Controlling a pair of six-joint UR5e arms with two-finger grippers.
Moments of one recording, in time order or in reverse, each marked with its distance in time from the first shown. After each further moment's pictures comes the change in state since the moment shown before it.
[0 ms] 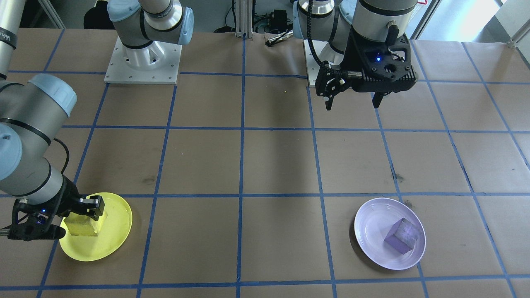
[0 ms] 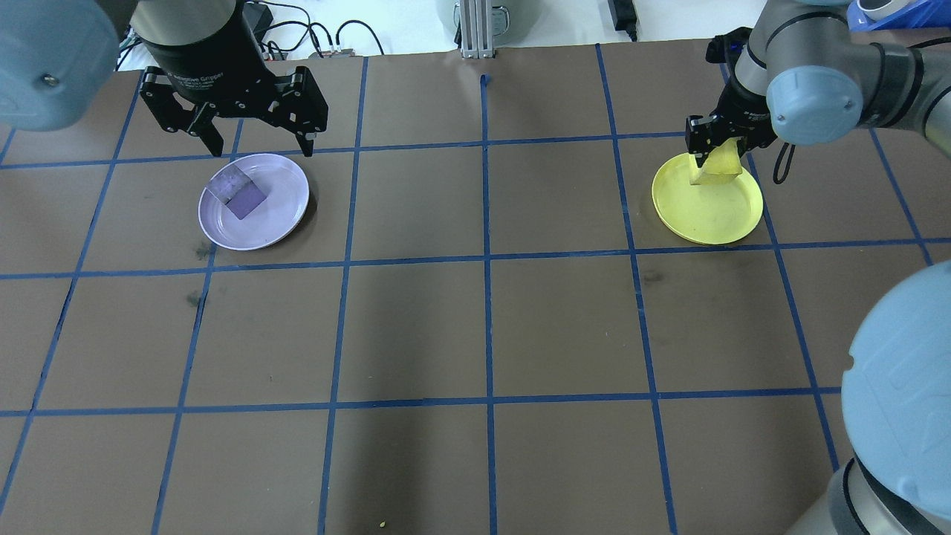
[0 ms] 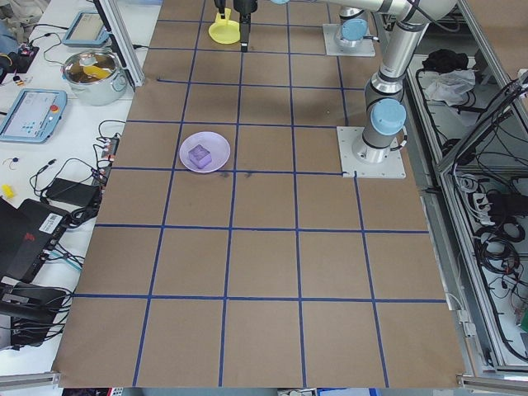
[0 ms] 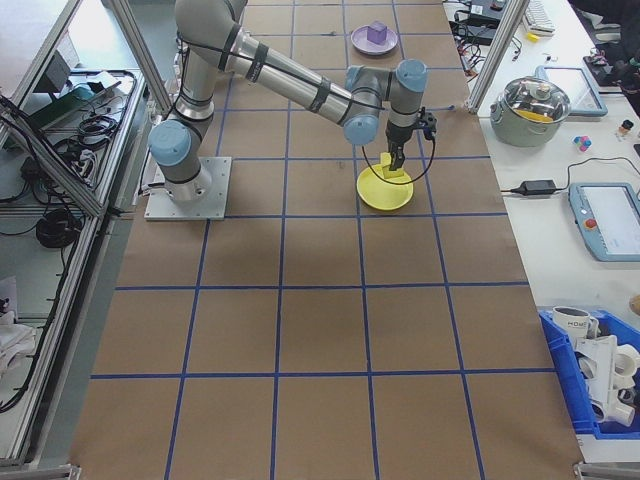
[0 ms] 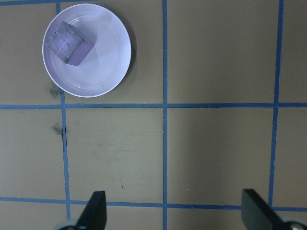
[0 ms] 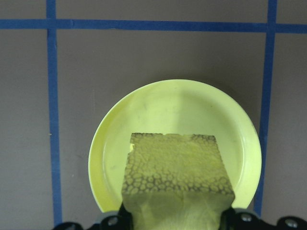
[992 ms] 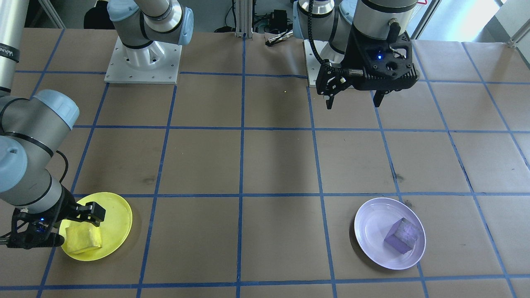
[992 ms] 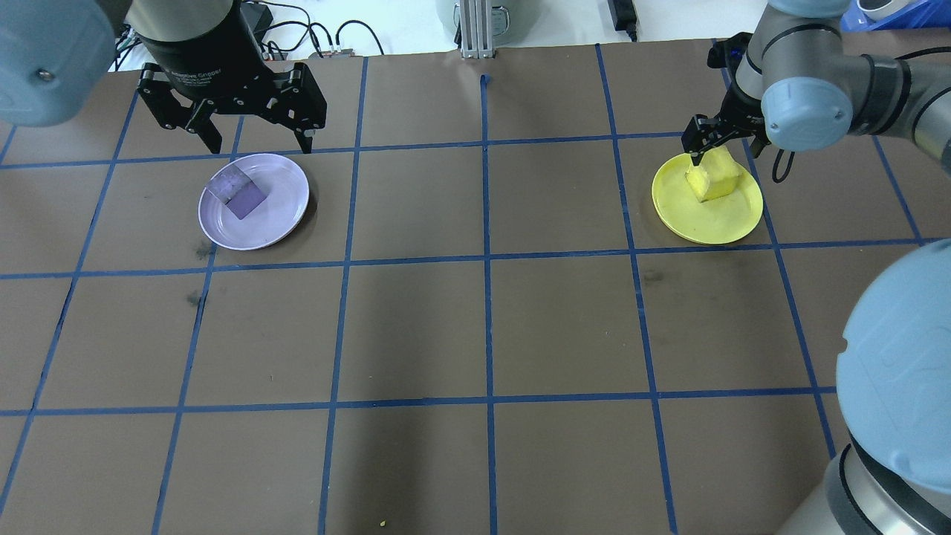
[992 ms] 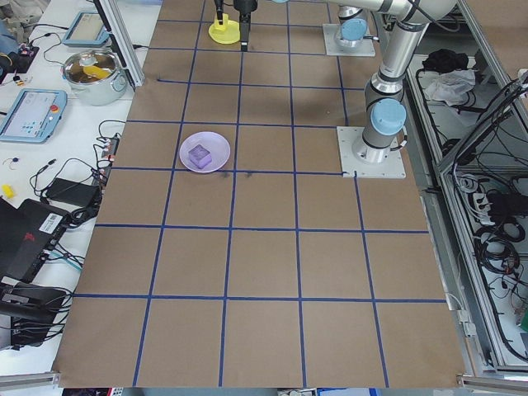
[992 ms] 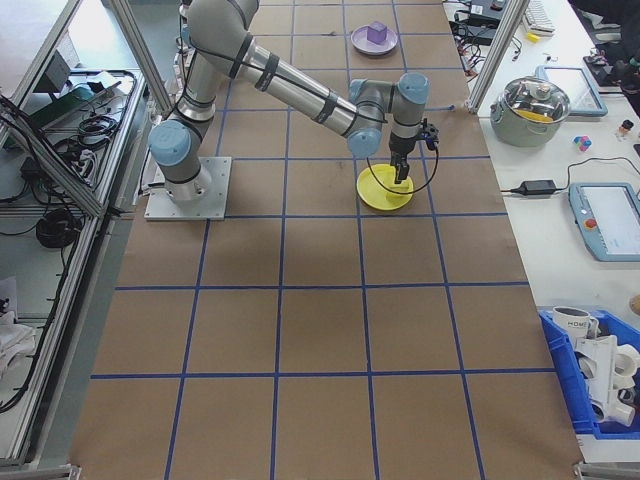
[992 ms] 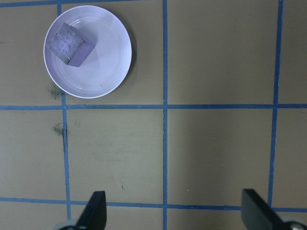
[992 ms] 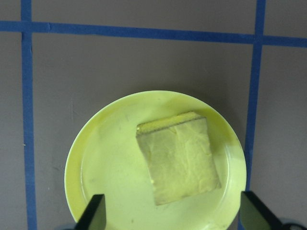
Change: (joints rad) left arm 0.001 -0.001 0.008 -0.004 0.000 0.000; right arm -0.007 0.030 0.002 -0.059 -0.039 -0.038
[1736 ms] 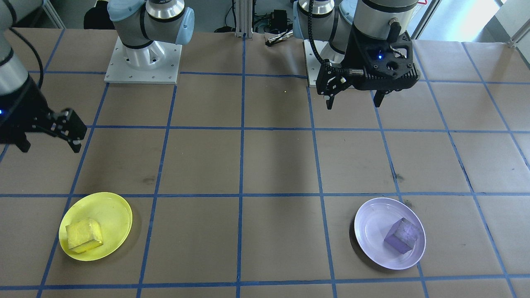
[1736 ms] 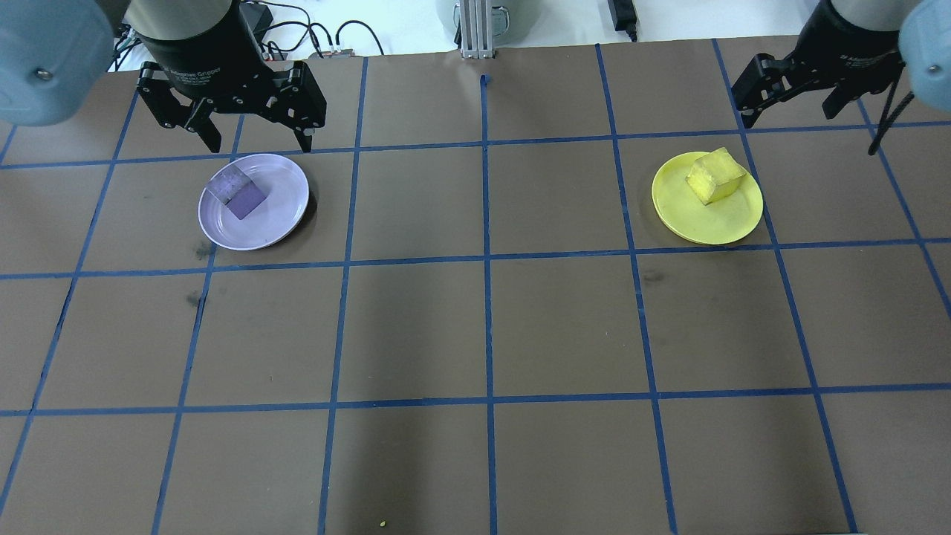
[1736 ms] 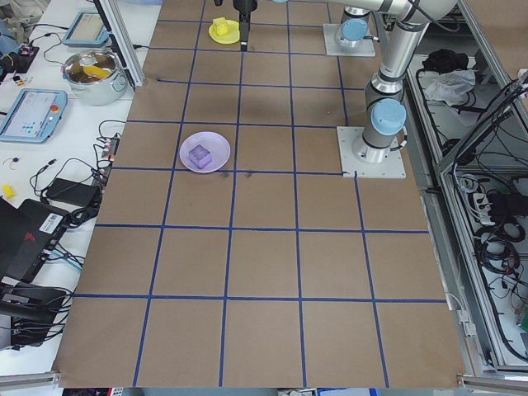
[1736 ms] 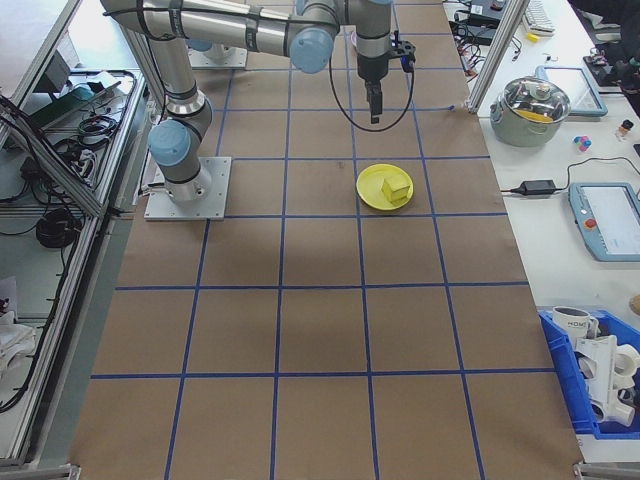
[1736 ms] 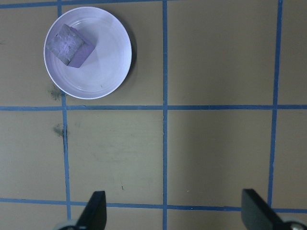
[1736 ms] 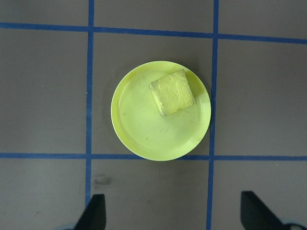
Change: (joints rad) left arm 0.000 -0.001 0.003 0.001 0.000 0.000; right arm 0.008 -0.396 -0.002 0.319 0.017 0.024
